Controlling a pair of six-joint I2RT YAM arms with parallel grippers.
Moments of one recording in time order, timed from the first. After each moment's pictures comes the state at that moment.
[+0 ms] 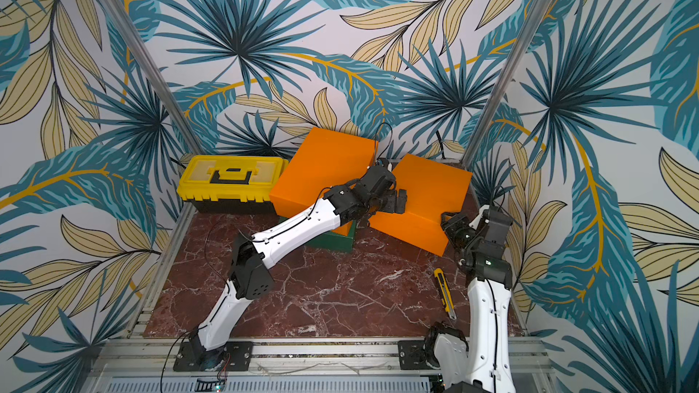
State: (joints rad) left arm -0.96 2.28 2.34 -0.68 -0.18 -0.60; right arm -0.37 0.88 0.83 -0.52 -0.37 0.78
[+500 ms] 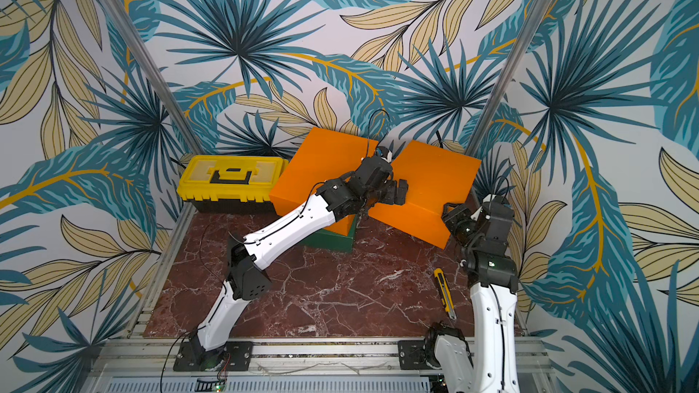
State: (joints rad) left arm -0.96 2.24 2.41 -0.68 -0.20 -0.55; right arm -0.28 0.85 0.98 -0.60 -0.24 0.78
